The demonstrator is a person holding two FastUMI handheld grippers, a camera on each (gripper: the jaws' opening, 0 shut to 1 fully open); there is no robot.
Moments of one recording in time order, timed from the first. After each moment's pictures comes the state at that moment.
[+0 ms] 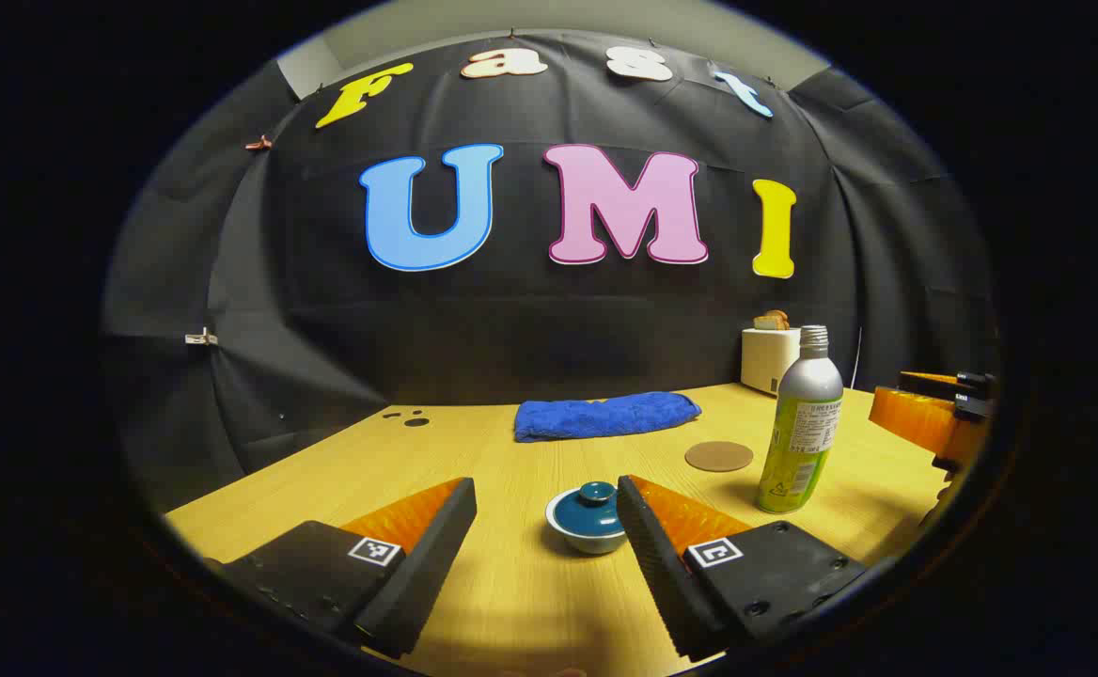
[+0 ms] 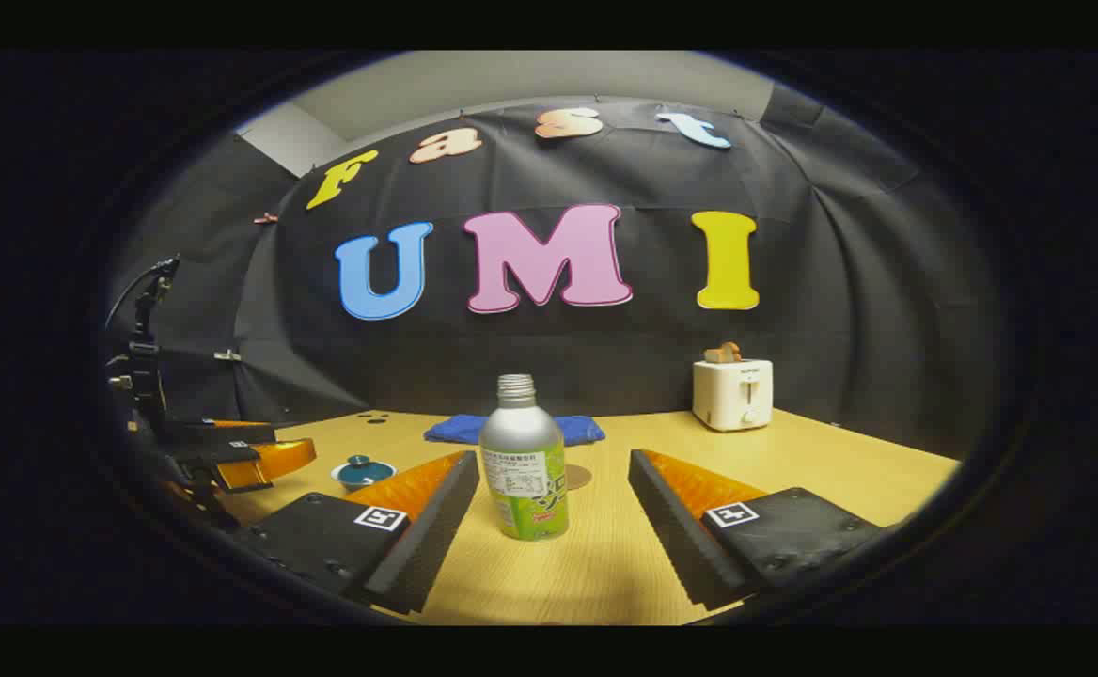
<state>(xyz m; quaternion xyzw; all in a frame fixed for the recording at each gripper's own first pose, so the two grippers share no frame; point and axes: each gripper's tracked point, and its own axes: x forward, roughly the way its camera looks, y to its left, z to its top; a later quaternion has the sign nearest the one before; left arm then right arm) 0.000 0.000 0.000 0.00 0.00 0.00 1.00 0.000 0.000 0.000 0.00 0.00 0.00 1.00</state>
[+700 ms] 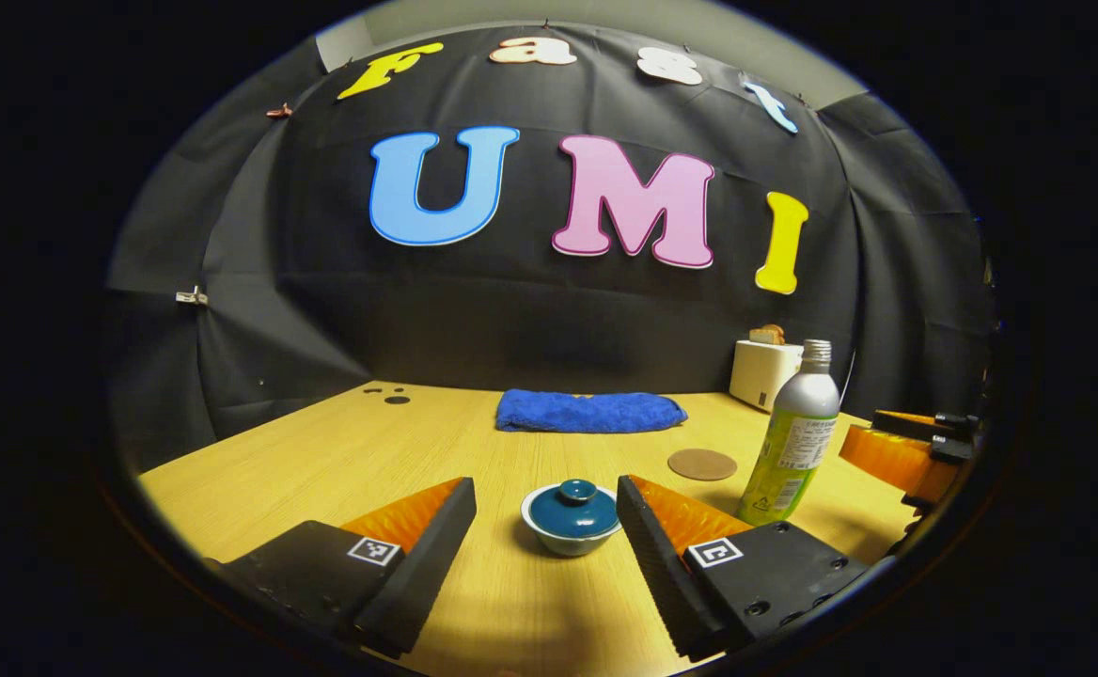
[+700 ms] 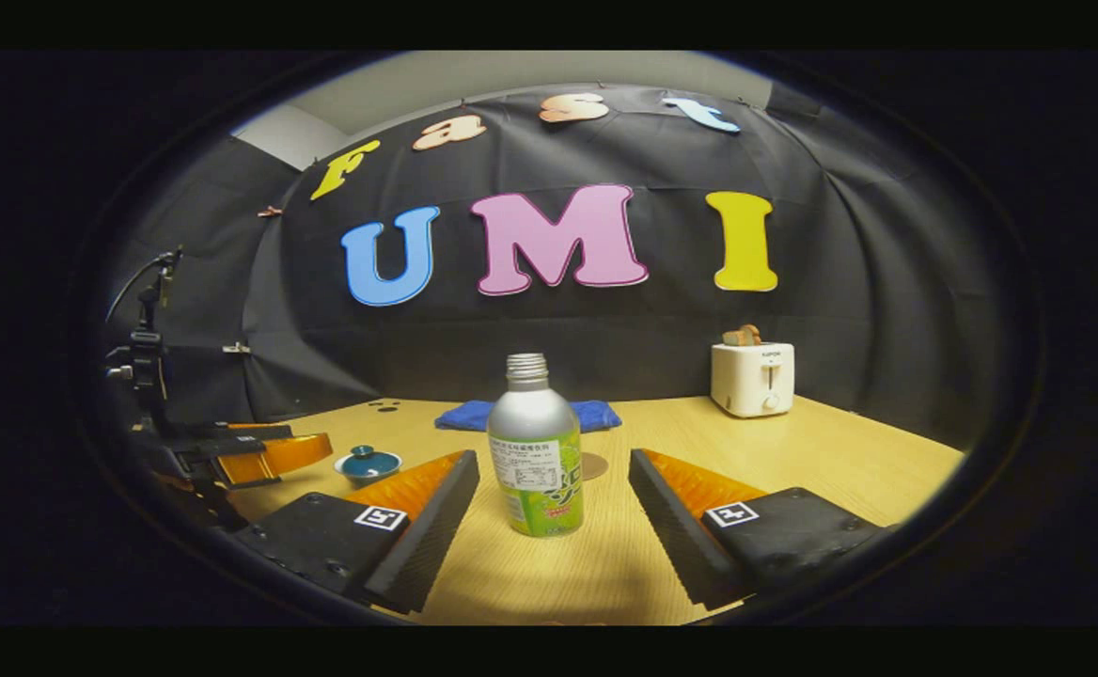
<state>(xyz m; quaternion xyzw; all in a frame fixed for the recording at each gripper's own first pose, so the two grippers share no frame) 0.020 -0.012 -0.013 -0.05 0.02 -0.02 1.00 0.018 0.001 -0.016 0.01 0.02 0.02 1.00</state>
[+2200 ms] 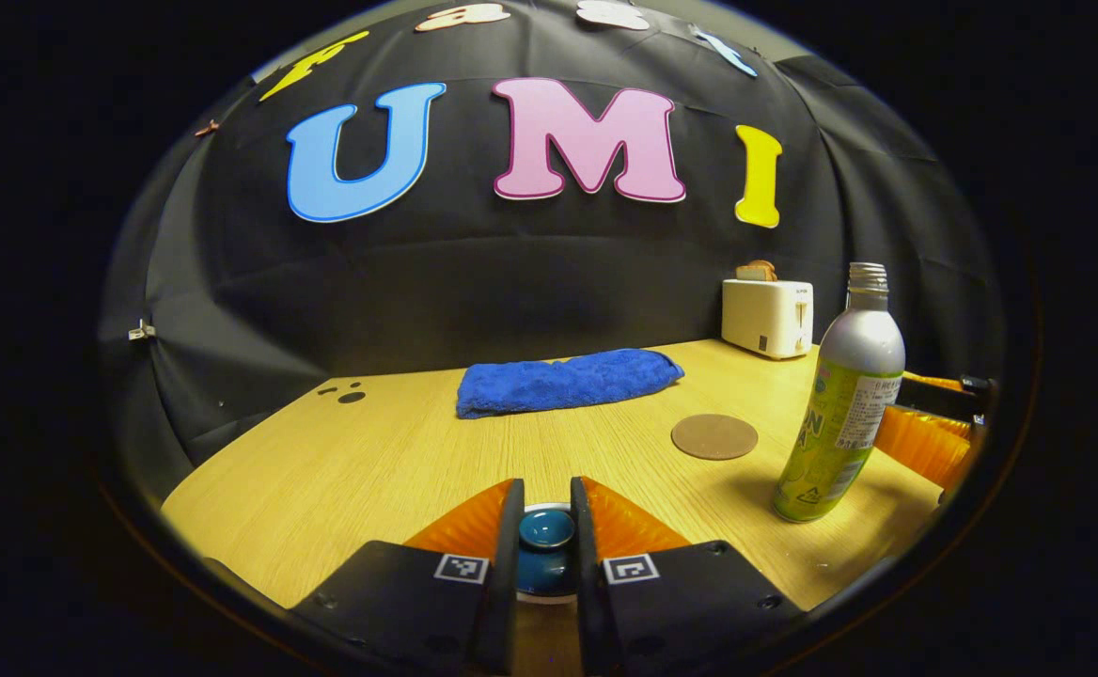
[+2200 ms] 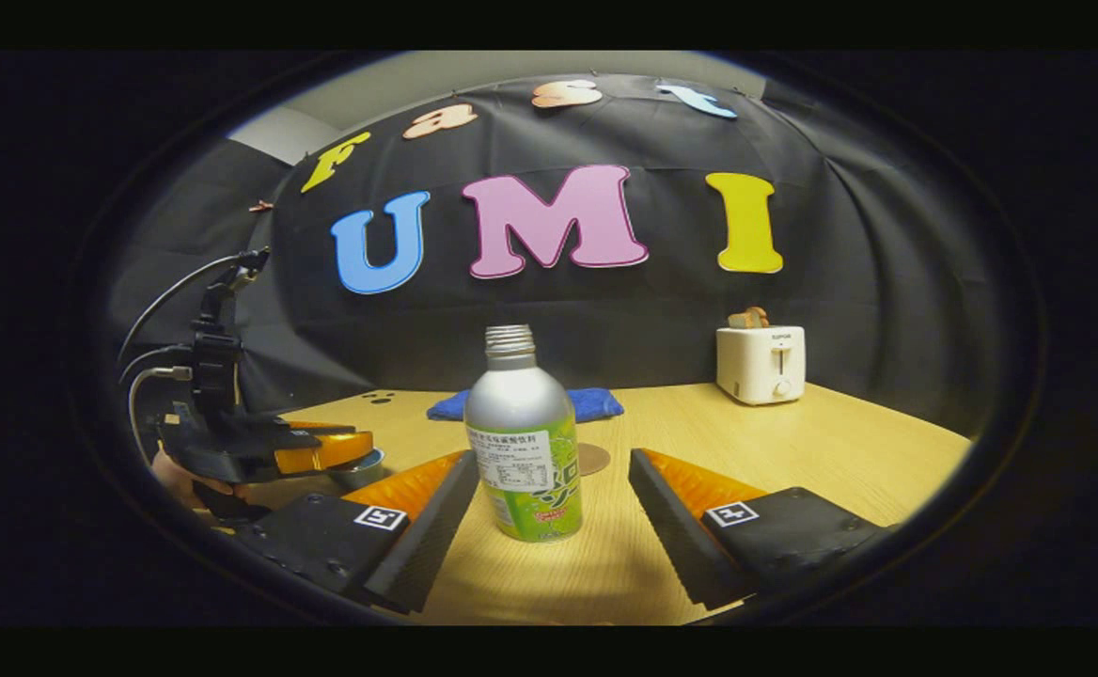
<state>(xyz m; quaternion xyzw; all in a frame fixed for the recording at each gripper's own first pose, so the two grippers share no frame) 0.097 -0.043 -0.032 0.01 0.06 -0.06 1.00 0.047 0.000 -0.045 0.02 0.05 0.02 1.00</state>
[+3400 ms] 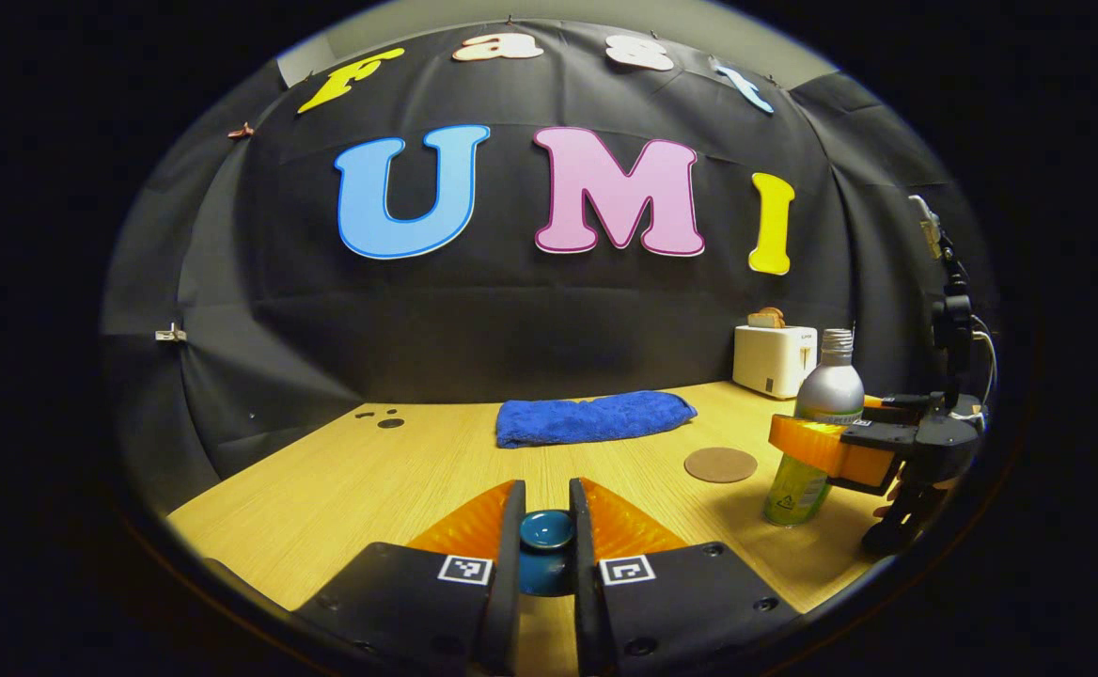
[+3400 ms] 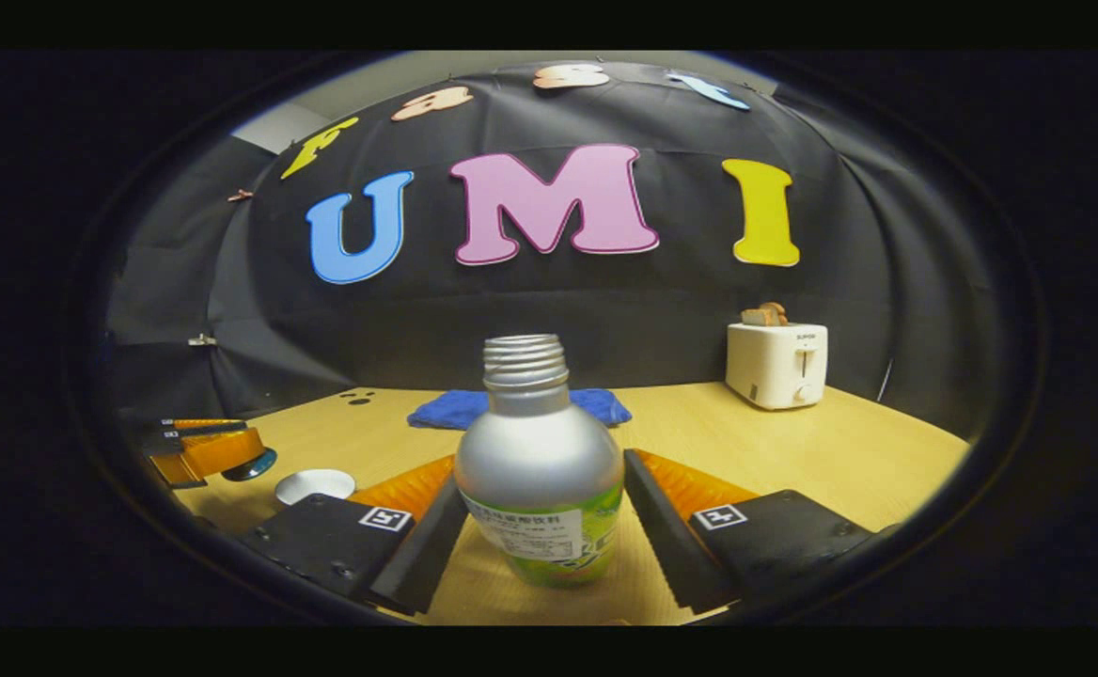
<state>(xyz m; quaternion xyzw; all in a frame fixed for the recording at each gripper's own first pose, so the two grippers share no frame) 0.049 -0.002 0.001 0.00 0.01 -0.03 1.00 0.117 0.015 -0.050 0.01 0.07 0.00 1.00</state>
